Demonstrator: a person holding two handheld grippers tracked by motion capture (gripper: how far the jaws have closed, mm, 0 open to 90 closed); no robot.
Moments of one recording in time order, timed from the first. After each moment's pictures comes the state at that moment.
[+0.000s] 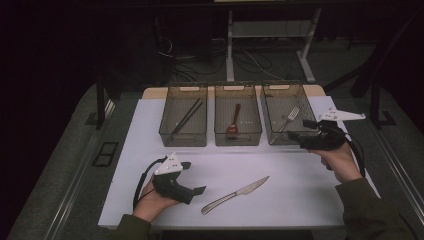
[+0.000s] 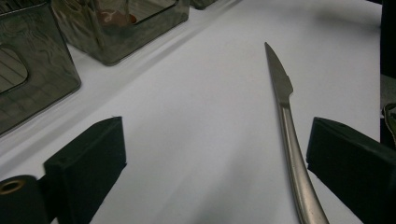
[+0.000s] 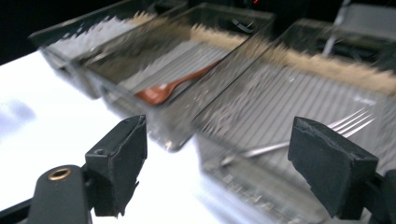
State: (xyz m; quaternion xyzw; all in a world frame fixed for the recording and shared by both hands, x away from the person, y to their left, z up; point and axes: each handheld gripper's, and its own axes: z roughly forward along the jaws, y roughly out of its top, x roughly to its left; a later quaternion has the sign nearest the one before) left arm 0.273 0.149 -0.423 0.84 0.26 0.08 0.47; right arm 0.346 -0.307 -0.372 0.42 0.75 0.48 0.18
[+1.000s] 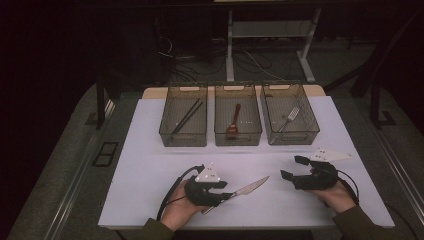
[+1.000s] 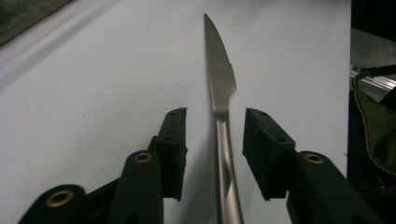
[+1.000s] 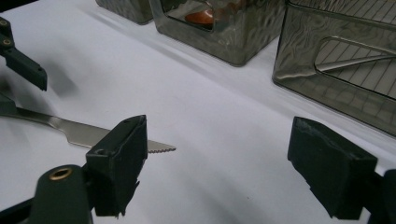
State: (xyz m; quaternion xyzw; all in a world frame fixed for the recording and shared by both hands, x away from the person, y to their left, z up) left arm 0.262 0.068 -0.438 0.89 0.21 0.03 0.42; right arm 0.276 -0.289 -0.429 0.39 0.79 0.46 0.14
